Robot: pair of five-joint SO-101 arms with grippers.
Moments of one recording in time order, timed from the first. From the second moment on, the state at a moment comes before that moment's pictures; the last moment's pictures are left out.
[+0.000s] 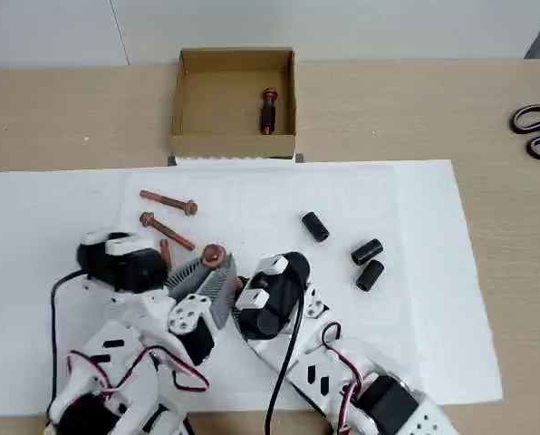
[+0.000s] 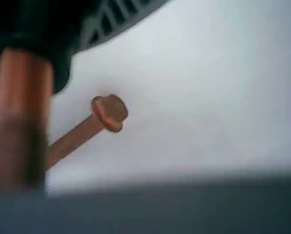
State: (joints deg) left arm 29.8 -103.0 70.3 62.5 29.8; right arm -49.8 -98.4 83.9 47.0 0.7
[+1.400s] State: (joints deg) left arm 33.8 -103.6 77.5 65.3 20.4; right arm -49.8 -98.1 83.3 47.2 3.4
